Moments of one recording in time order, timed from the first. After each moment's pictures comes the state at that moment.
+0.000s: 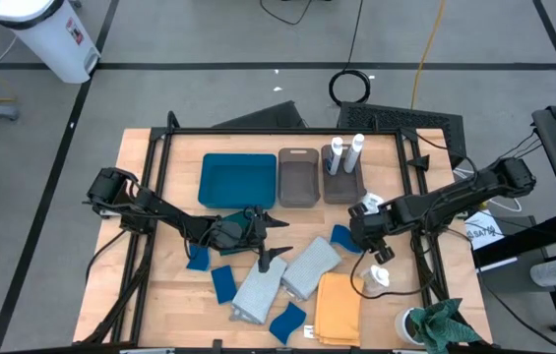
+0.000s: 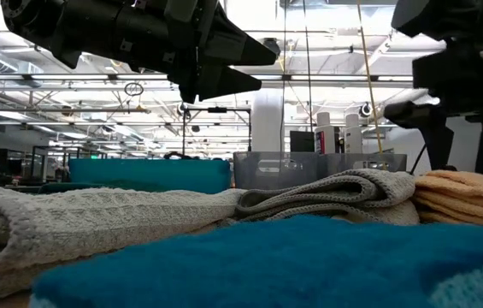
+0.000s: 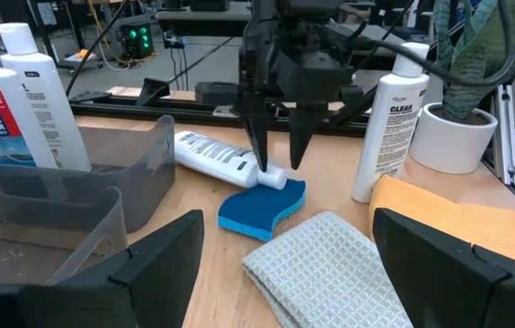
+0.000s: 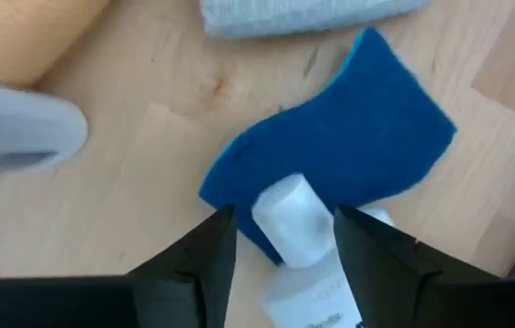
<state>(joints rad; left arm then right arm) -0.28 1.73 0.75 0.82 -0.37 -0.11 0.24 1.21 0.64 -0.68 -0.01 -0.23</state>
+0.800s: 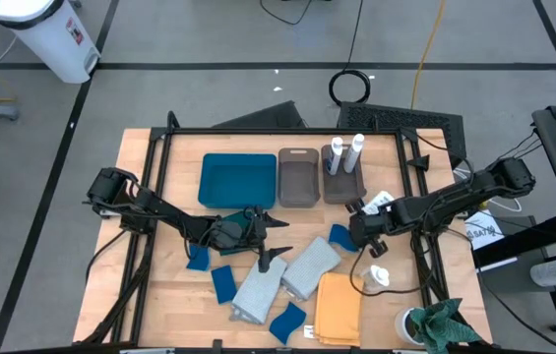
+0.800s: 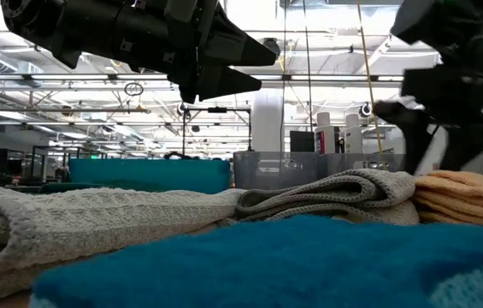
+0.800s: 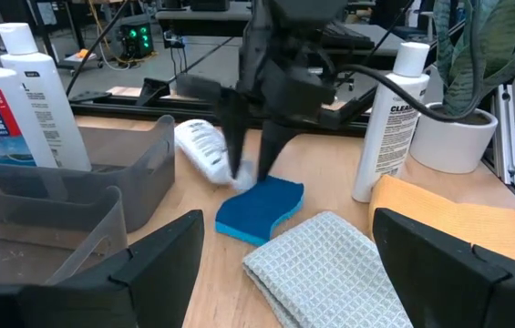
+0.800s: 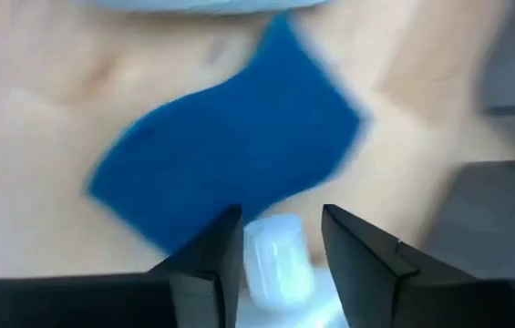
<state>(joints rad) -0.28 1.73 0.75 0.82 -0.37 -0.11 0.24 1.21 0.59 -0.54 0.21 -0.32</state>
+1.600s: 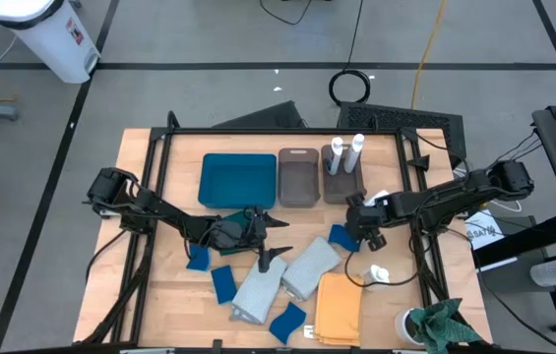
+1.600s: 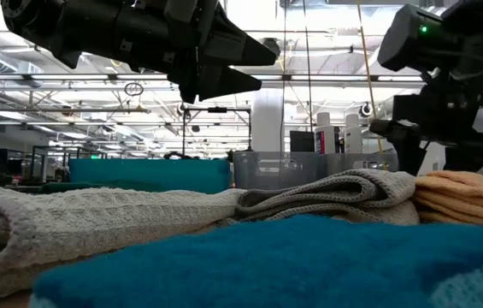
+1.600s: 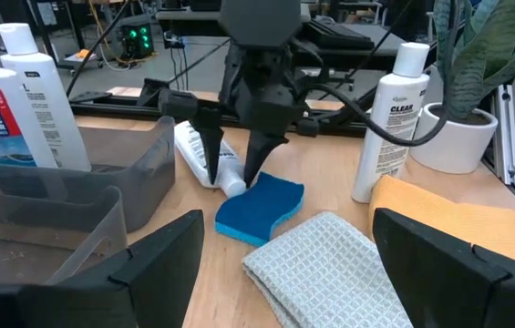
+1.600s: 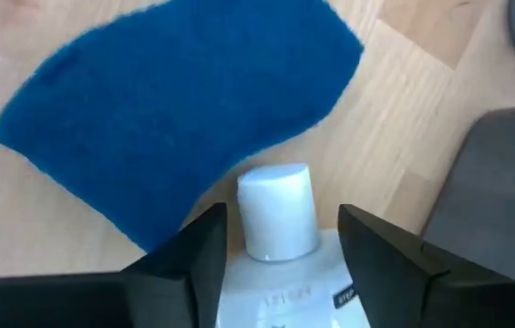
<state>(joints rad) -0.28 1.73 0.75 0.82 -0.37 -0.11 0.11 1.24 0.54 -0.53 0.15 -0.39</state>
